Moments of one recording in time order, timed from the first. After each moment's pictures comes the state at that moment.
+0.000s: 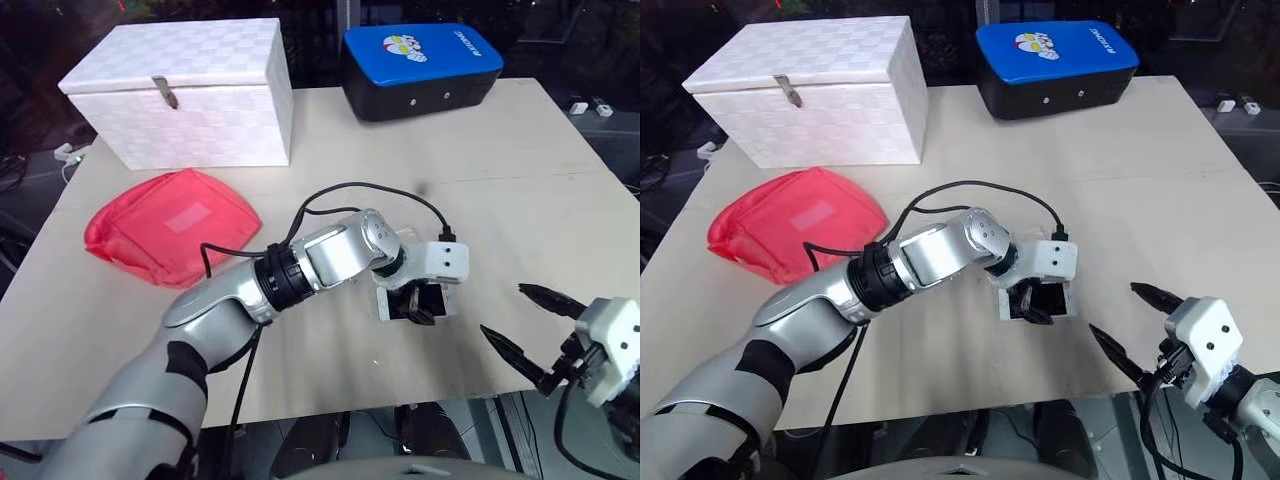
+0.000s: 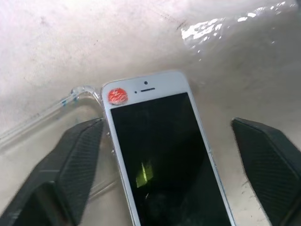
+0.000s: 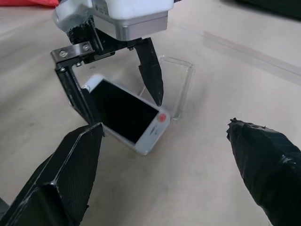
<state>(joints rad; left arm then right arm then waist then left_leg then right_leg) -1.09 0.39 -0.92 0.05 -0.27 0.76 -1.00 0.60 -0.62 -0.44 -0.92 0.54 0.44 0.65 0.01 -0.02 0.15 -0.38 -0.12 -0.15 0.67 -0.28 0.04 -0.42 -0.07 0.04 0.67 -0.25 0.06</state>
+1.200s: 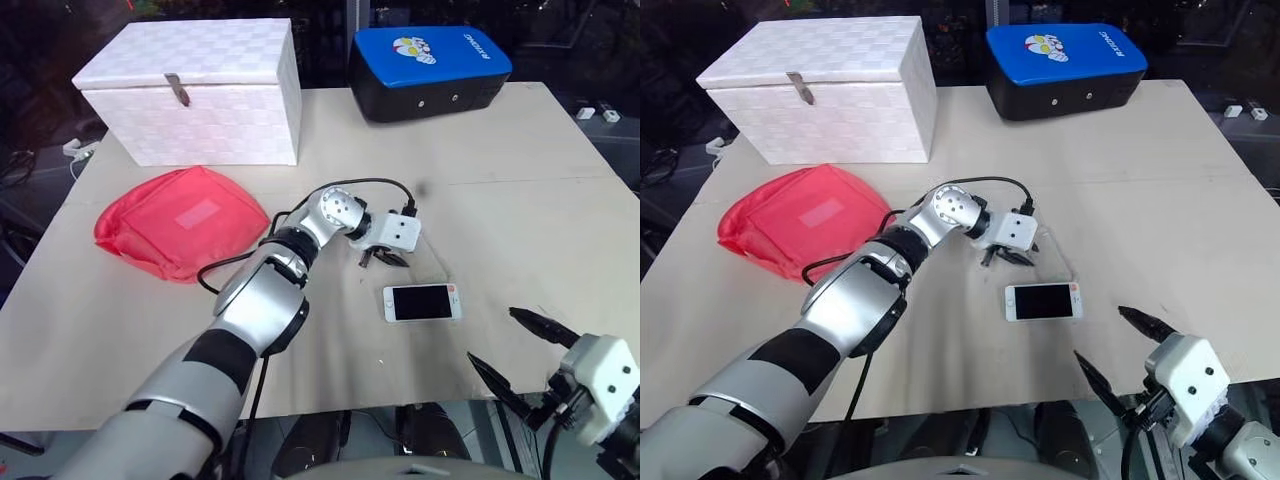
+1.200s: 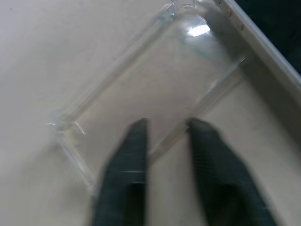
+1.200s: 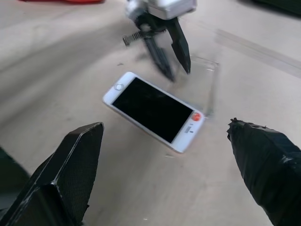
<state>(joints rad) -1.24 0.11 -0.46 1.34 0.25 -0.50 -1.20 0.88 -0.69 -0.31 -1.01 0.48 0.21 0.46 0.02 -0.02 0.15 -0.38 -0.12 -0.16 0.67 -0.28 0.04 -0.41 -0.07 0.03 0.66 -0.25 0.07</state>
